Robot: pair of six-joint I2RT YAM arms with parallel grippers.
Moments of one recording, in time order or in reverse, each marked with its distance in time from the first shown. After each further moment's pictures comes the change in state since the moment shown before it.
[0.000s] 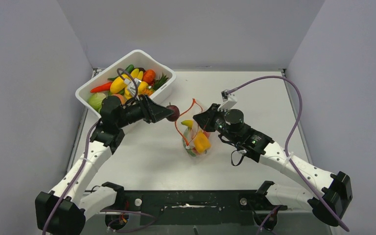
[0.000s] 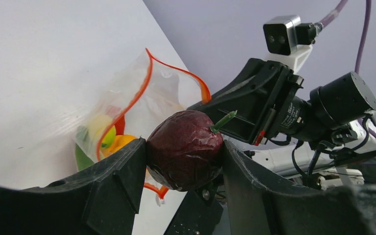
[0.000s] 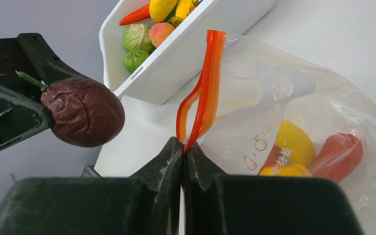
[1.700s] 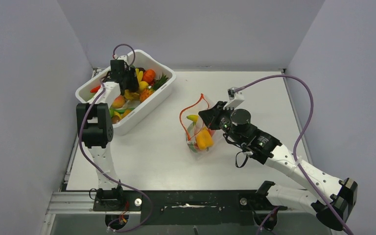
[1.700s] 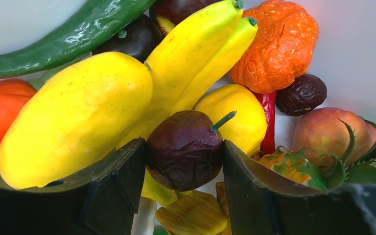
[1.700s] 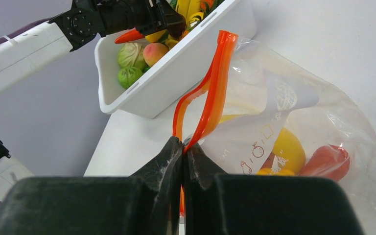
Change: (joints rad) left arm 0.281 1.072 0.837 -0.367 -0.700 0.602; right arm 0.009 -0.065 0.040 -0.061 0.083 -0.073
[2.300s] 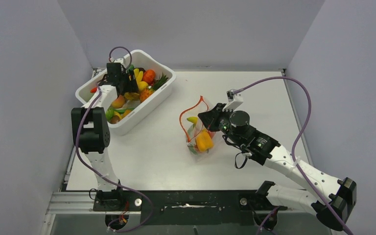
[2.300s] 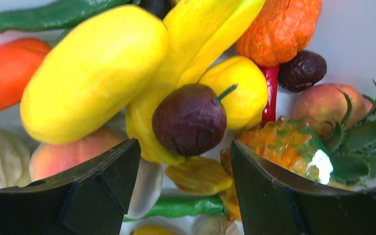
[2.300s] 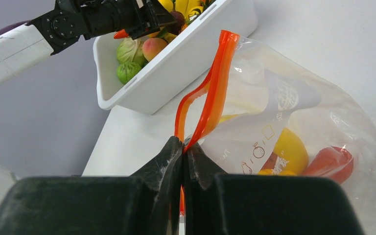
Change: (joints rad) left arm 0.017 -0.130 -0.139 -0.016 0.005 -0.020; right arm 0.000 -0.002 -0.037 0.028 -0.011 0.008
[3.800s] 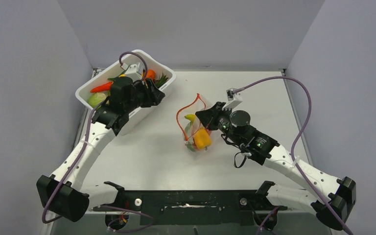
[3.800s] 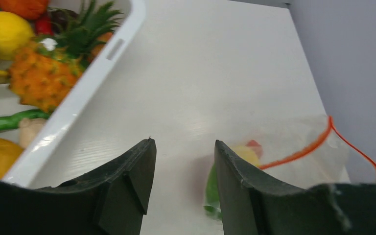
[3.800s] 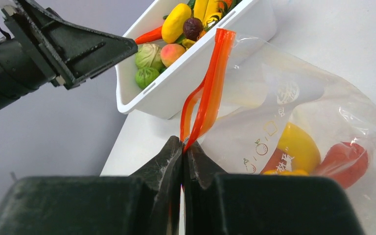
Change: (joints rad) left arm -0.425 -0.764 -0.362 -0.057 0.106 -0.291; right arm 0.006 0.010 0.000 0.060 -0.032 0.034
